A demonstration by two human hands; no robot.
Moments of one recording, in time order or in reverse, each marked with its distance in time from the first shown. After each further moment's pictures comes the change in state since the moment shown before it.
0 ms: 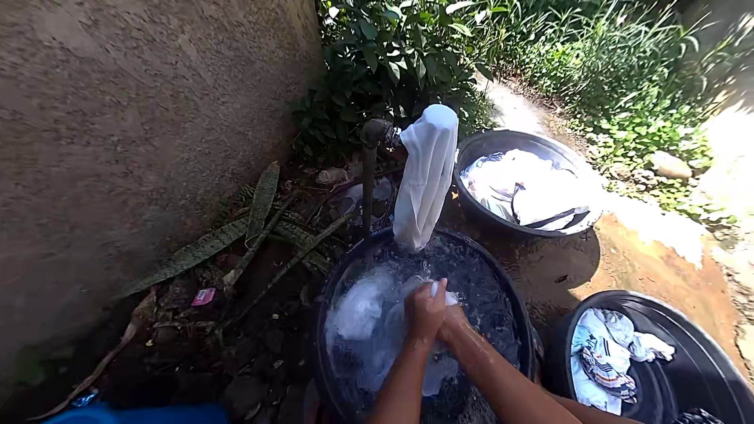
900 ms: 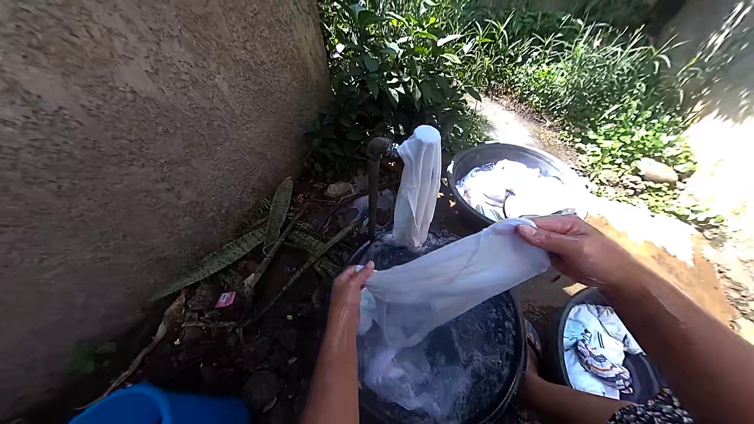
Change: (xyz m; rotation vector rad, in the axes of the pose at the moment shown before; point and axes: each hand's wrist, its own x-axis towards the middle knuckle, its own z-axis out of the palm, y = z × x) left_hand 0.037 0.008 -0.158 -0.582 0.014 -0.423; right_hand -0.113 -0.240 -0.058 -0.726 -0.576 -0.644
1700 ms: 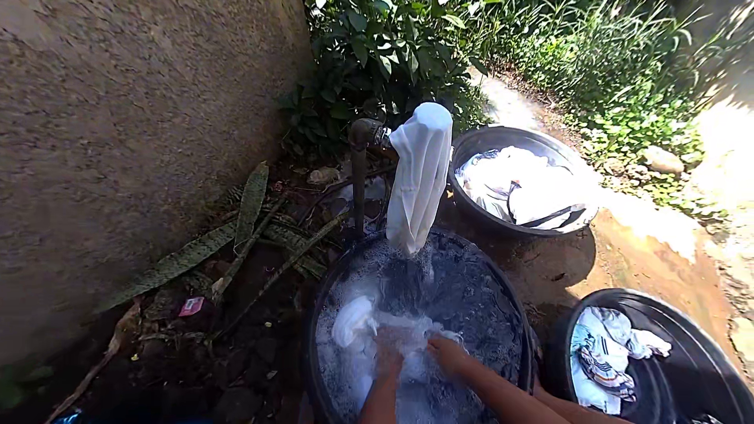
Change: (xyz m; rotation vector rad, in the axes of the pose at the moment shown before) left_hand -0.024 -0.195 0.042 1.166 -0.334 -0.329; right_hand -0.022 0.268 0.171 -0.429 -0.442 0.808
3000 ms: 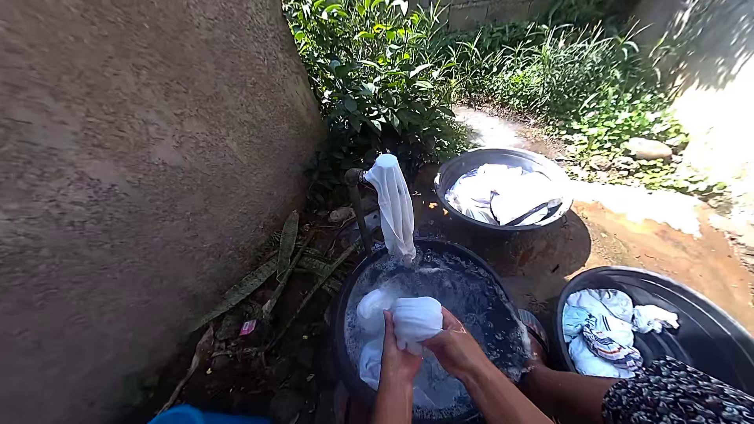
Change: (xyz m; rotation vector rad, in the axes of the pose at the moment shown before) left_hand -0.136 0.057 -0.068 -1.862 -0.187 0.132; right_hand -0.154 -0.090 0.002 1.483 0.289 -0.567
